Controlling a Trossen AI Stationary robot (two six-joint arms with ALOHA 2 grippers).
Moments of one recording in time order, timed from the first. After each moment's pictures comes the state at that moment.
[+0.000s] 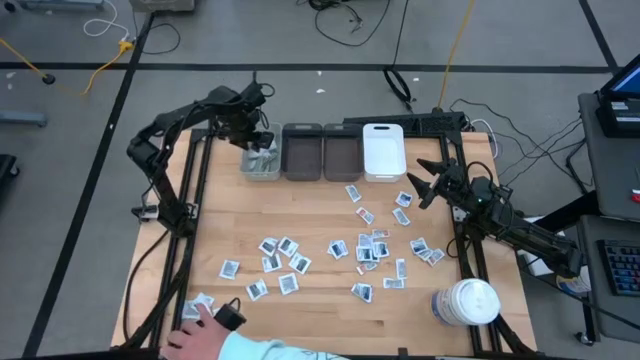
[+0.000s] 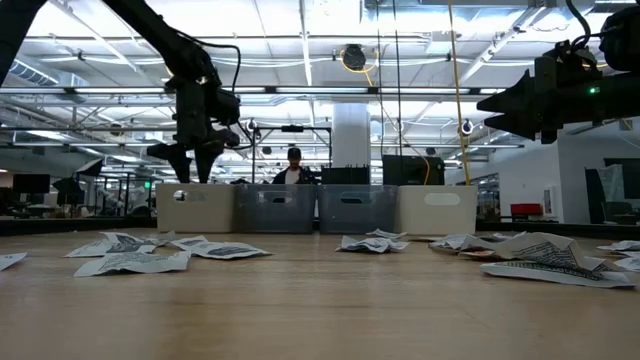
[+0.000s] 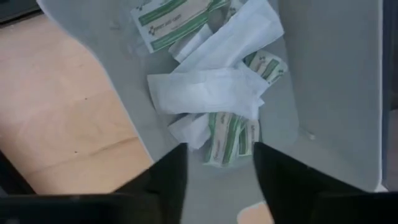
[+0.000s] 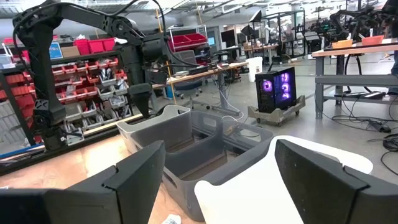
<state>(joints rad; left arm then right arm) 0.95 1.78 1.37 -1.12 0.15 -0.32 -0.50 0.02 0.01 0.07 0.10 0.17</state>
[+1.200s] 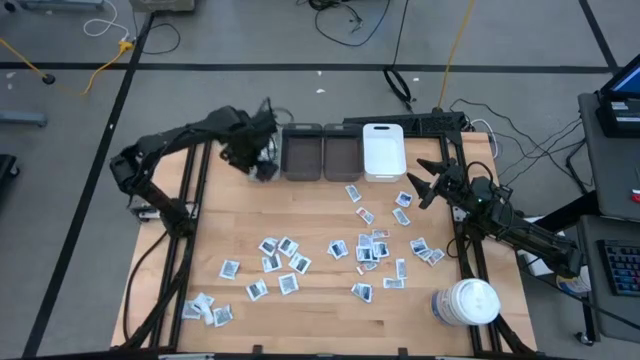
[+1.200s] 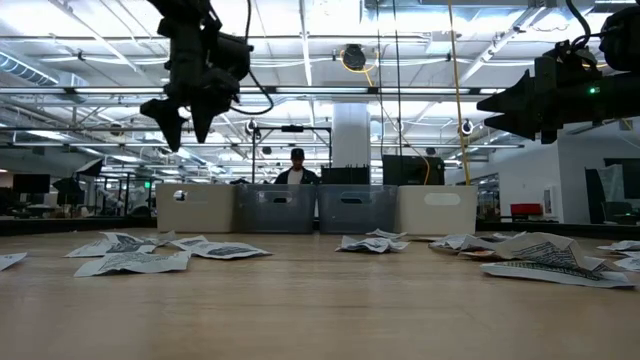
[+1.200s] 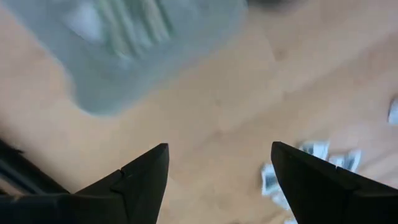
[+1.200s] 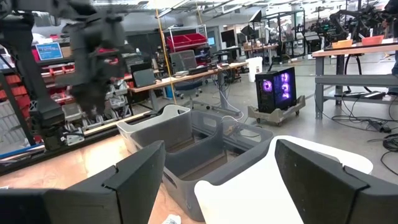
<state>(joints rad) 0.60 1.57 1.33 -1.33 0.21 -0.45 -0.50 0.02 0.01 0.07 0.10 0.17</state>
